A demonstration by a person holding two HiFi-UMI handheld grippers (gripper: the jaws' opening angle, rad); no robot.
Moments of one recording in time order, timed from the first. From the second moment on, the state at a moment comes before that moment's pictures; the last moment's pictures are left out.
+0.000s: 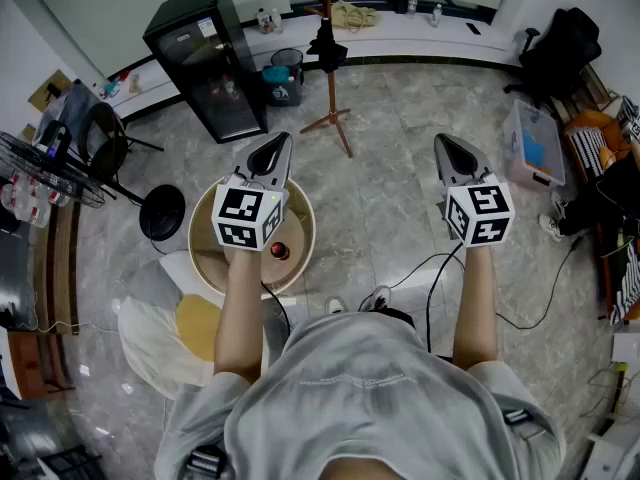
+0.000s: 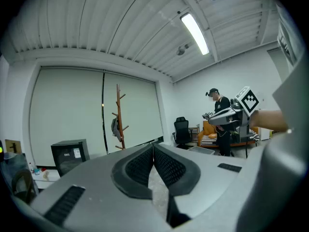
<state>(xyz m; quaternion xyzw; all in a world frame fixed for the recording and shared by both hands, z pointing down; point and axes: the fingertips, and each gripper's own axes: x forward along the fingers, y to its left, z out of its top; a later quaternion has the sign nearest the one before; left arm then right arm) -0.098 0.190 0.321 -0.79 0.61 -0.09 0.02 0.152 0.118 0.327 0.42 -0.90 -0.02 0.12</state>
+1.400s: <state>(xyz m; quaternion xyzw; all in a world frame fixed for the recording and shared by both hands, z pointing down) -0.152 -0.188 0.439 -0.78 0.60 -0.17 -0.07 0.132 -0.181 0.418 0.43 -0.89 0.09 0.12</state>
